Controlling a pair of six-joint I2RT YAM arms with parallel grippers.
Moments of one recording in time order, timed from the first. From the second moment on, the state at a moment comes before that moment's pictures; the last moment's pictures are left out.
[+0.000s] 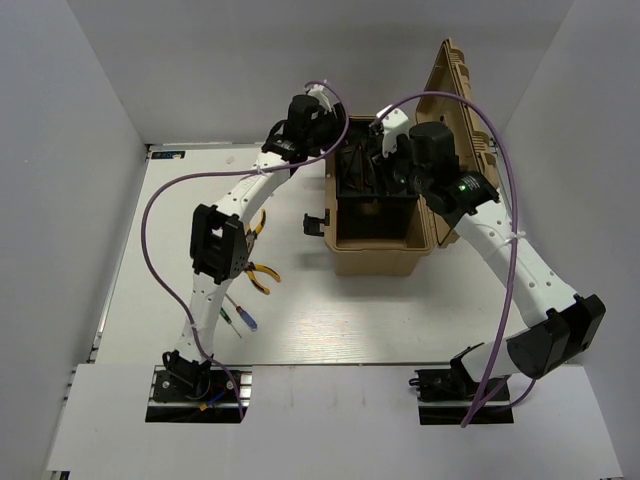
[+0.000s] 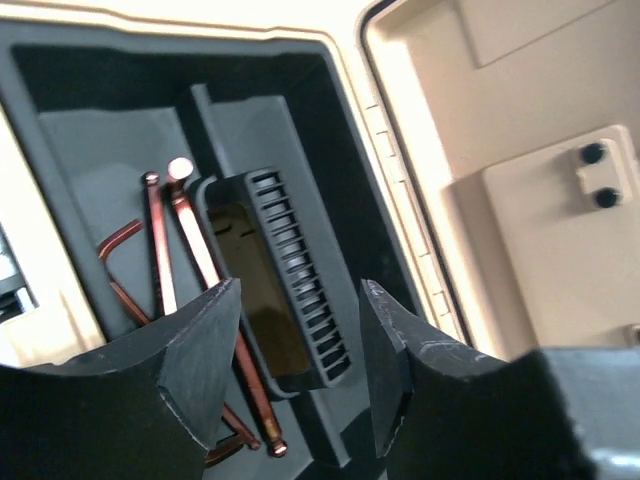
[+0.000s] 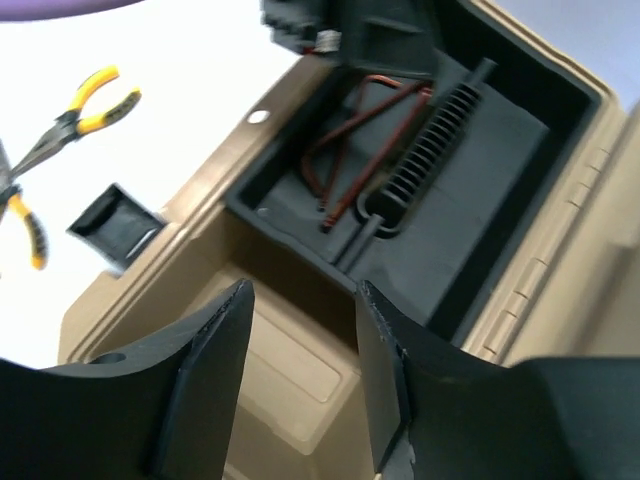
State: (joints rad) left arm -0.49 2.33 2.25 -0.22 0.29 -0.67; right arm 0.53 1.41 1.53 -0.56 -0.04 -0.18
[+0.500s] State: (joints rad) left arm -0.45 1.48 1.47 -0.35 -0.07 -0.43; right arm 0.68 1.62 1.68 -0.74 -0.55 -0.34
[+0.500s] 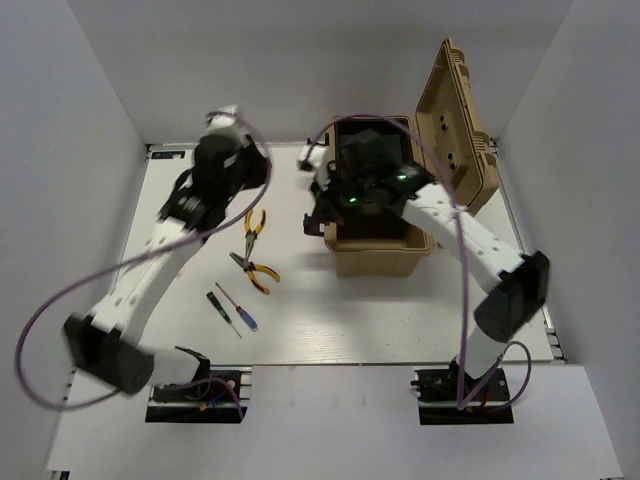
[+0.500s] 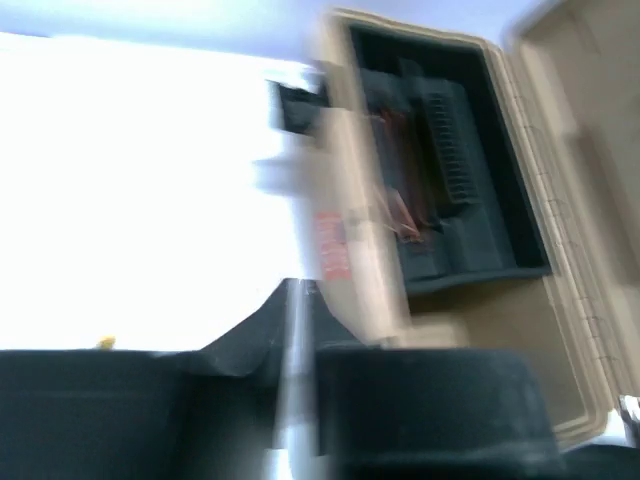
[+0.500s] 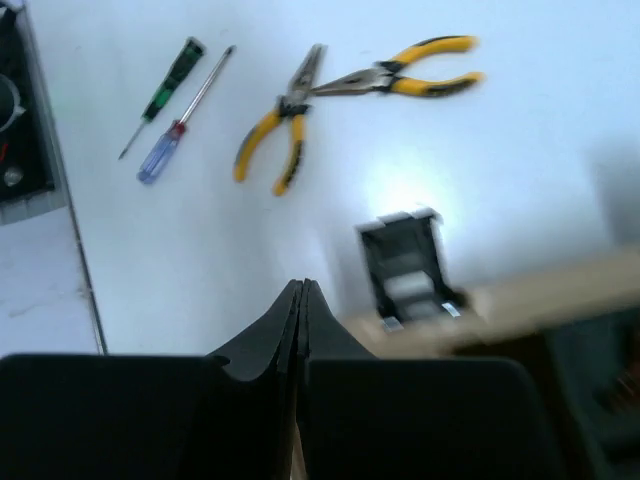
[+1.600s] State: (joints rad) left arm -0.41 0.43 0.78 -0.76 -0.81 -0.60; right arm 1.03 2.41 2.07 -0.73 -0.14 -0.27
